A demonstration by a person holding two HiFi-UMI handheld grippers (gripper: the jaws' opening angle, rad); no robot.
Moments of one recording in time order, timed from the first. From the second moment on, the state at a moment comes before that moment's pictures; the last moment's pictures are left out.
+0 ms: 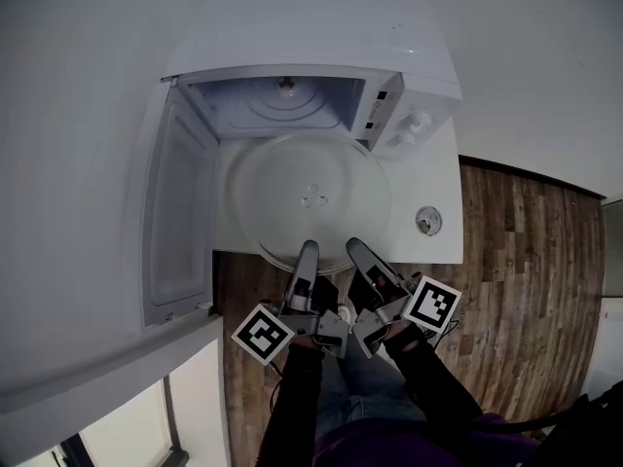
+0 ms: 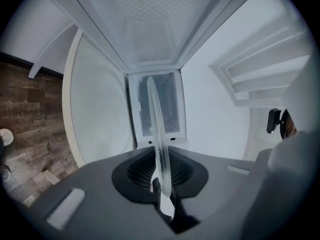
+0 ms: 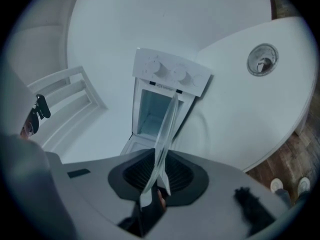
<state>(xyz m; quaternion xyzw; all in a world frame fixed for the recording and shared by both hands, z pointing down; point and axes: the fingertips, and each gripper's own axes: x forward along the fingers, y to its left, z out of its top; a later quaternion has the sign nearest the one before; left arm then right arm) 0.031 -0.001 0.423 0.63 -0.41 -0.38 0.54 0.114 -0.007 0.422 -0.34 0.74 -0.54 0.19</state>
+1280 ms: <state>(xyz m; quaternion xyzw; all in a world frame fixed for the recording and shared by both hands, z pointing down) -0.025 -0.143 0.432 0.60 -0.37 -0.45 0.54 0.073 -0.098 0.417 -0.37 0.82 -0.43 0.07</state>
